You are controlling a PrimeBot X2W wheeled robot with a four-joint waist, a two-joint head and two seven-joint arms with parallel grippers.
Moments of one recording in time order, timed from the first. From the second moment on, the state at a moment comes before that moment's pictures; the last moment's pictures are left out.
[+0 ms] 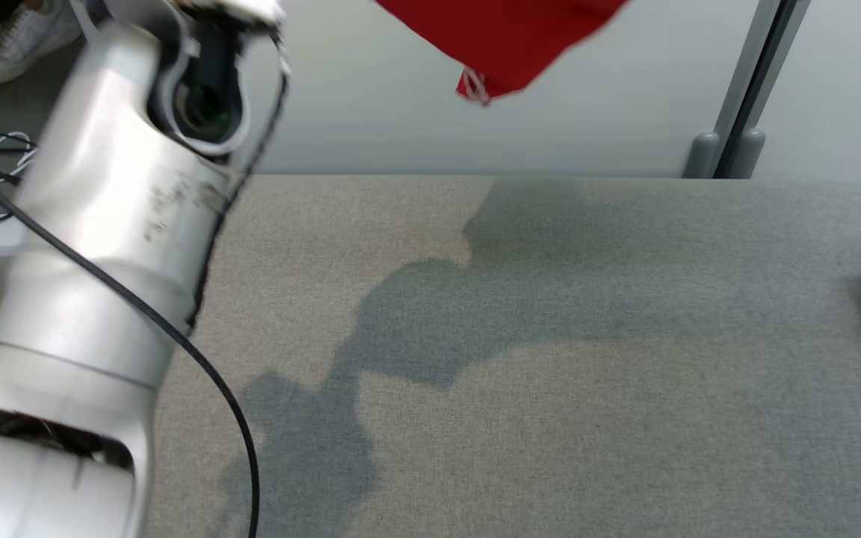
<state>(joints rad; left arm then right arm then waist) -1.19 0.10 -0.46 0.73 -1.16 -0.12 -0.24 -1.25 -0.36 0.30 0.99 0.52 0.13 -0.25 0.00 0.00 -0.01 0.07</state>
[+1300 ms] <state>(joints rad) -0.10 0.28 -0.71 0.29 -1.10 -0.12 -0.22 -0.46 -0.39 0.50 1.07 0.87 0.13 -0.24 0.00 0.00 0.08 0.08</state>
